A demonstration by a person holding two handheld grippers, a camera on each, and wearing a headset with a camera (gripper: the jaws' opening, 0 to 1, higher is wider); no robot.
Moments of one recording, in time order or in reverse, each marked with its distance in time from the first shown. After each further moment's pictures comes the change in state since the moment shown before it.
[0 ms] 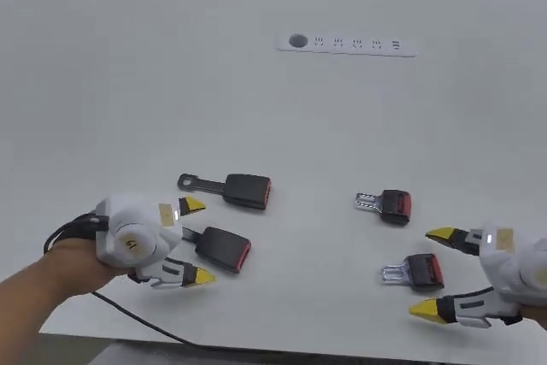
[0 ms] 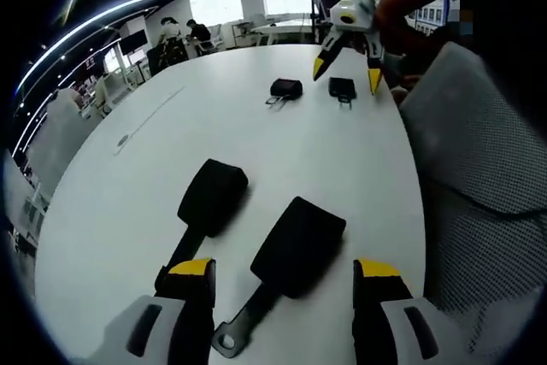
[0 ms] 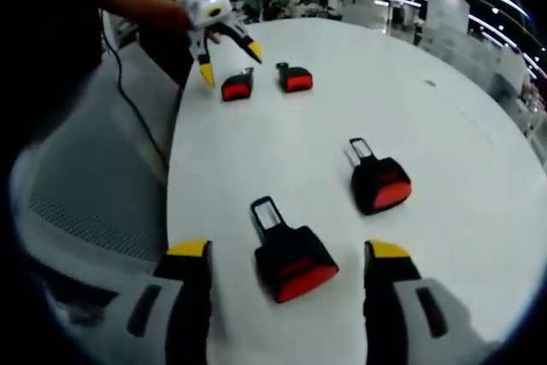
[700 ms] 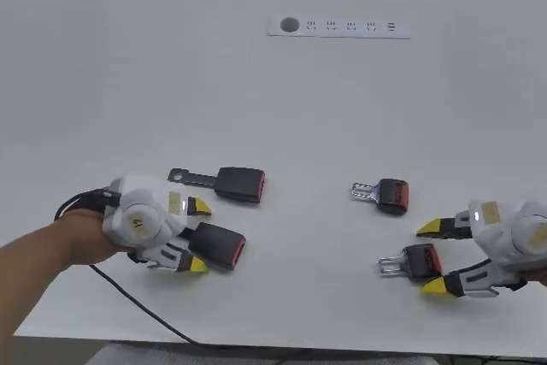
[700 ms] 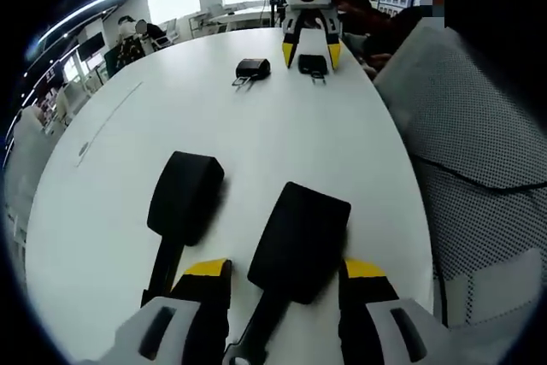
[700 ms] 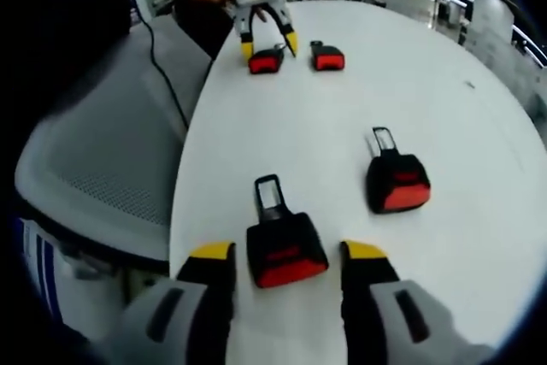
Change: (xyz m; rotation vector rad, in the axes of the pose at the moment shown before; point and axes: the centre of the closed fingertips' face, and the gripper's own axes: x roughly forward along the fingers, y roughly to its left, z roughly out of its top) left arm 0.020 -0.003 -0.010 0.102 0.061 -0.169; right arm 0.003 -0.001 -0.015 -0.146 0.120 0.174
